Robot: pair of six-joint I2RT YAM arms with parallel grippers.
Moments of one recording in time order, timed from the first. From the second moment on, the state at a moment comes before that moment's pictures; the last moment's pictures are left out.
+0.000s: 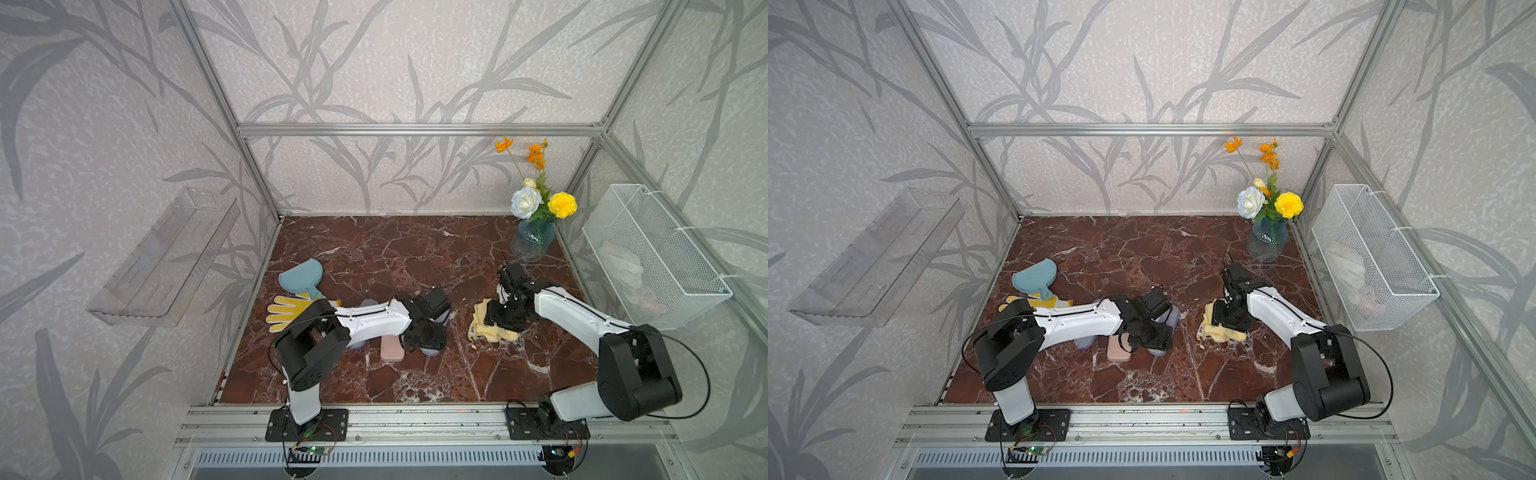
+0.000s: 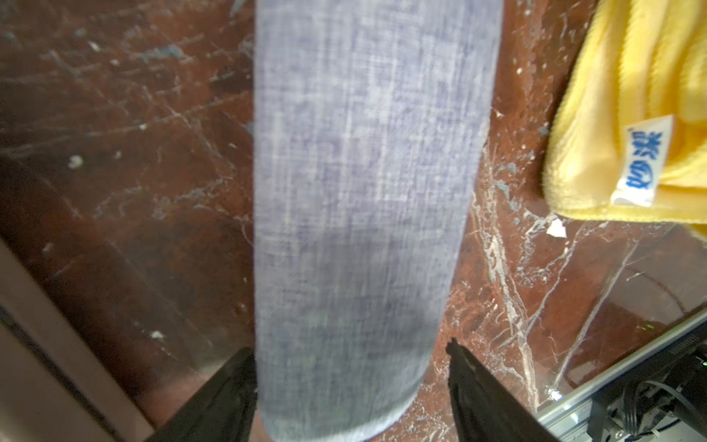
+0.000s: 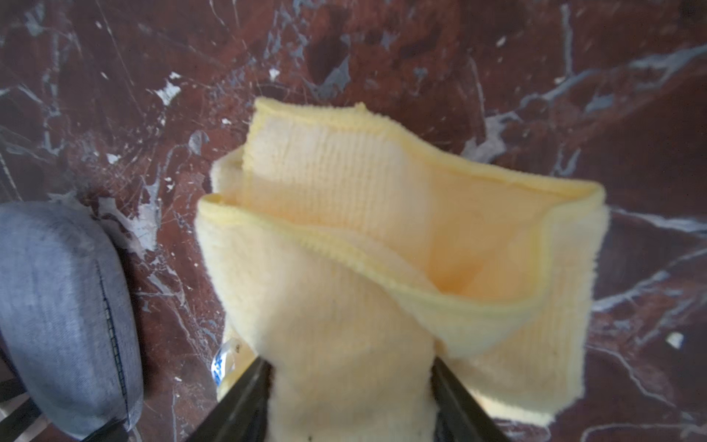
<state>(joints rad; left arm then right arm) -0.95 1.79 1.14 -0.59 0.14 -0.74 0.26 1.45 0.87 -0.82 -0.11 0.47</state>
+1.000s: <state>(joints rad) -0.67 1.27 0.73 -0.08 -0.52 -0.12 0.25 1.19 0.55 -0.14 0.44 0.20</state>
